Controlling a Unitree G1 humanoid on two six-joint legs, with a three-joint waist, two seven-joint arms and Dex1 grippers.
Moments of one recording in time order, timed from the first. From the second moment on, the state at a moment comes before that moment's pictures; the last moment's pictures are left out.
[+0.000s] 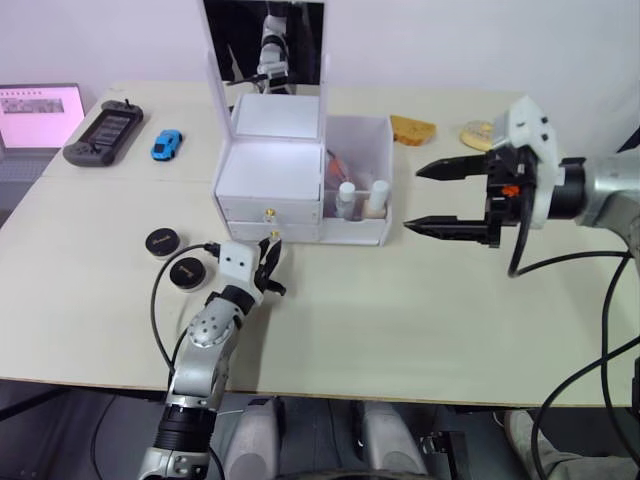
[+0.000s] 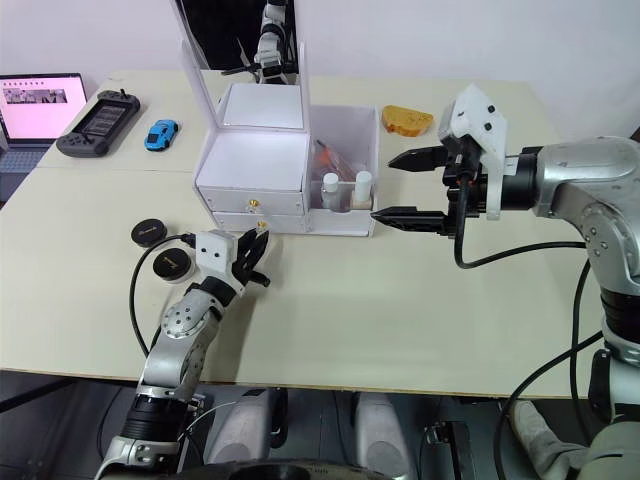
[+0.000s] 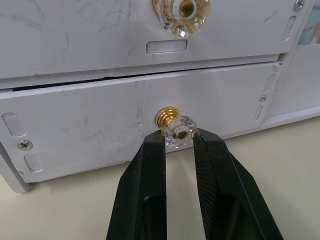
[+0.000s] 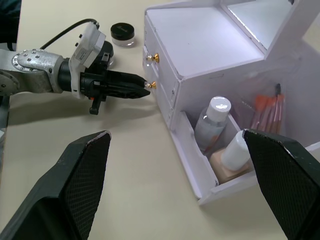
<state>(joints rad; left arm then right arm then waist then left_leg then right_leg) -0.13 0.11 -0.05 -0.05 -0.11 0.06 -0.29 -0.71 -1.00 -0.06 -0.31 0.65 0.87 1.08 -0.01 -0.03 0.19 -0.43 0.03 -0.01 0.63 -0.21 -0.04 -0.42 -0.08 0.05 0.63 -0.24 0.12</state>
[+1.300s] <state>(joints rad) 0.26 0.32 -0.02 -0.45 -0.29 0.17 -0.49 -0.71 -0.99 -0.03 -0.27 0.64 0.83 1.11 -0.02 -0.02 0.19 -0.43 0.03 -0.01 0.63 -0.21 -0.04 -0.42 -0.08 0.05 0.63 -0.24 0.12</state>
